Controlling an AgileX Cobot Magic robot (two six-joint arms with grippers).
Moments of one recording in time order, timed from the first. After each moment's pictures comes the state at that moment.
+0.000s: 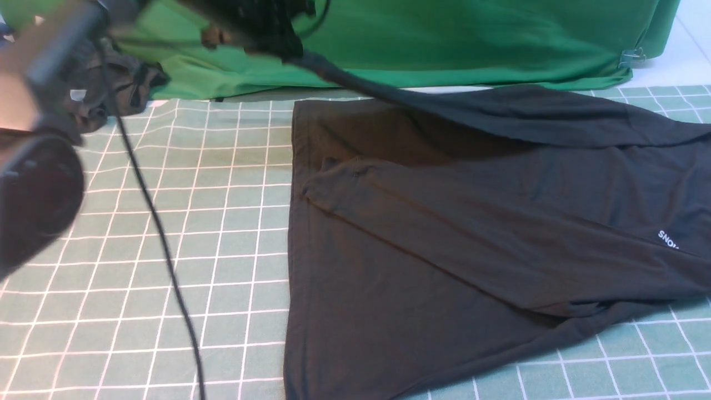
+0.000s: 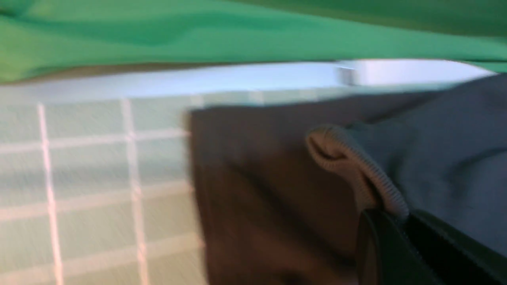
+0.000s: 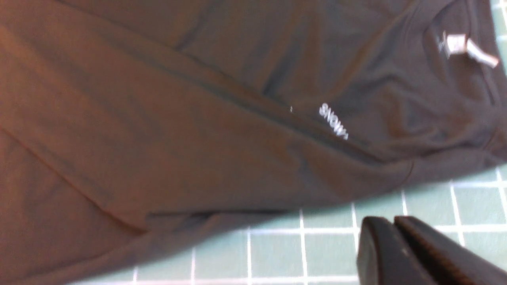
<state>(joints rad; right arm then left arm) 0.00 0.87 -0.78 0.06 0.77 -0.08 -0.11 2.28 -2.32 -0.42 1.08 -0.01</state>
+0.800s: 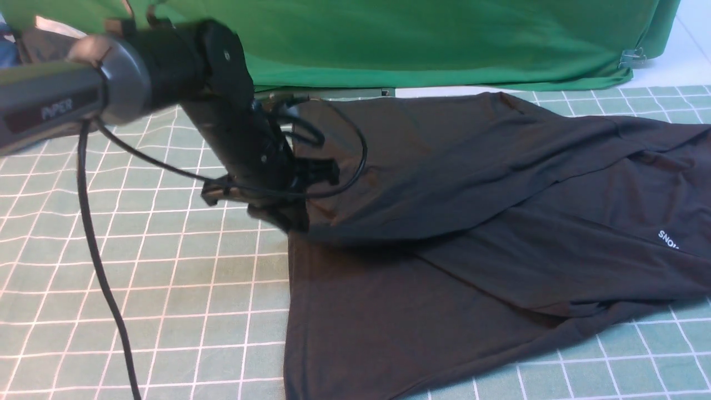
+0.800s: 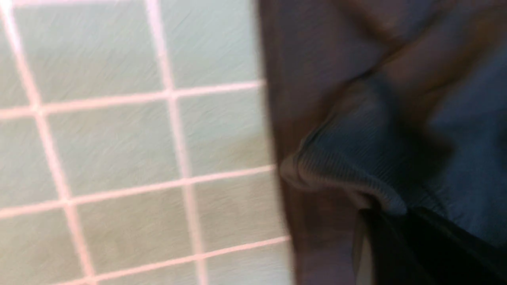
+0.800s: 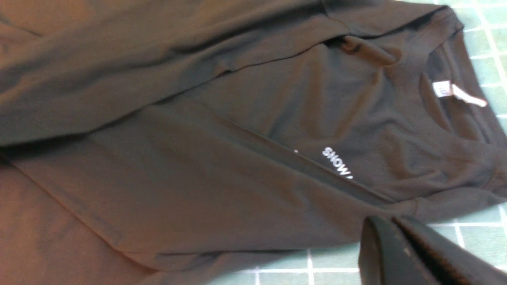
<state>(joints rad) 0.00 0.88 -0.78 0.10 0.71 -0.09 -0.28 1.96 -1.48 -0.27 1.02 -0.19</state>
